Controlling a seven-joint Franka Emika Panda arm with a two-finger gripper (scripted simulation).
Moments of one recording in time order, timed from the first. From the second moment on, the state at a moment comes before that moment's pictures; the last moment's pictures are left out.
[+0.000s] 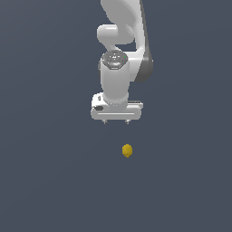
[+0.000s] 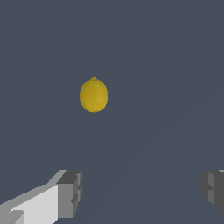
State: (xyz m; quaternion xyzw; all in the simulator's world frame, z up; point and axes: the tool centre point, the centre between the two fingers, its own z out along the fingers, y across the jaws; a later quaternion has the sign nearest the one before) arm -0.008 0.001 0.175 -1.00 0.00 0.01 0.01
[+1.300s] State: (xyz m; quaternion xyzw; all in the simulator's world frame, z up) arm 0.004 0.014 0.161 -1.00 -0.08 0.01 -0.01
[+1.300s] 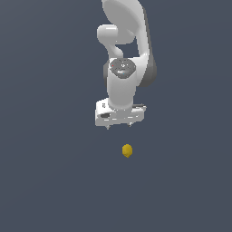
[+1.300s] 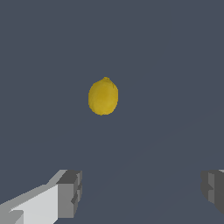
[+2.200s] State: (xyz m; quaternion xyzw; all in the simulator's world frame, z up) arm 0.055 0.048 0.097 -0.95 -0.30 0.00 0.00
